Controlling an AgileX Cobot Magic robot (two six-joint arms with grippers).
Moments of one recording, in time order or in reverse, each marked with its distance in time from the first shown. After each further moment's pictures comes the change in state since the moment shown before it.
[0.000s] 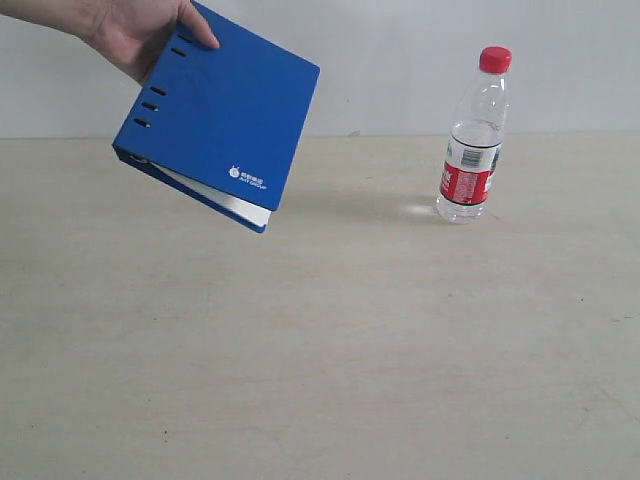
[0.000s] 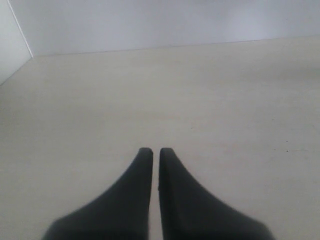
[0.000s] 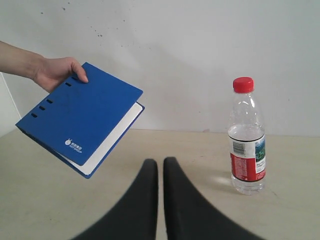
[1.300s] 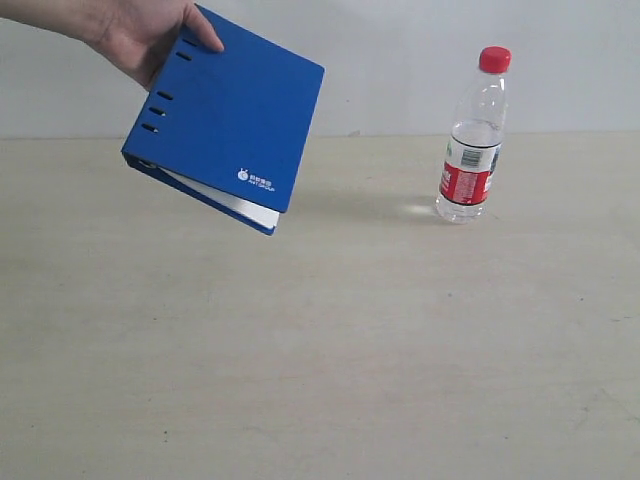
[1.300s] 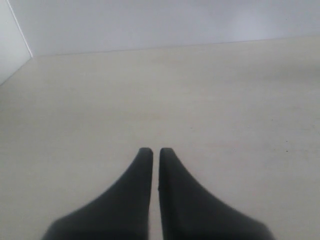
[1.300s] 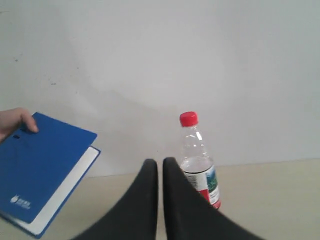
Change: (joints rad) left arm 0.000 0.000 0.000 0.000 0.000 0.000; right arm -0.108 -0.034 0.117 -0.108 -0.244 0.149
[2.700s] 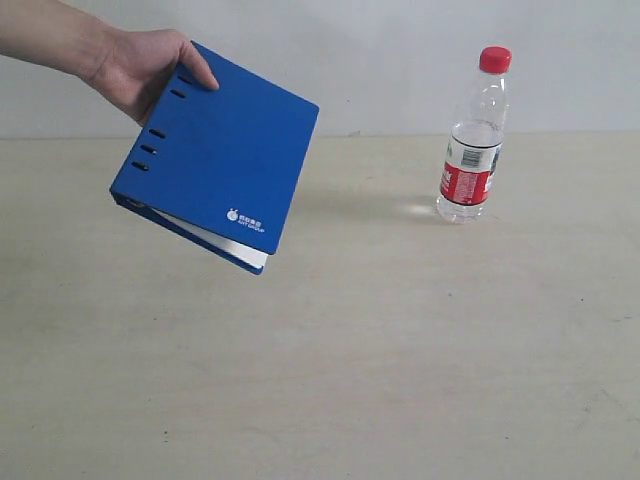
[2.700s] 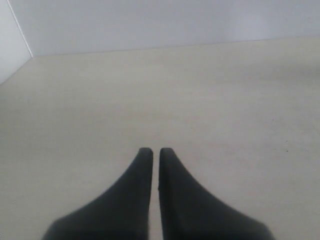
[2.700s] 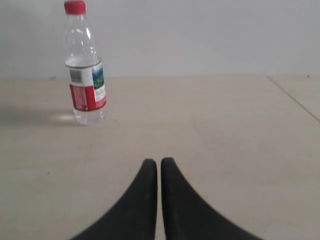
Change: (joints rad) left arm 0.000 0.000 0.000 0.000 0.000 0.000; right arm -0.377 -0.264 0.136 -0.311 0.455 0.080
